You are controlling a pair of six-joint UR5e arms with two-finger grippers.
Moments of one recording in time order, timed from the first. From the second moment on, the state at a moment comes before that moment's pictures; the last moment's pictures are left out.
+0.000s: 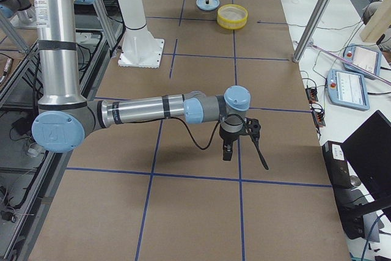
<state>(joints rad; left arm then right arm) -0.87 -1.38 -1.76 -2.24 -2.12 -0.80 1.41 -1.55 1.69 -1.57 2.26 0.25</state>
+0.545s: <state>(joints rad) -0.94 -1.35 -1.84 -2.23 -2.20 -0.80 1.41 -1.55 1.69 -1.57 2.26 0.25</state>
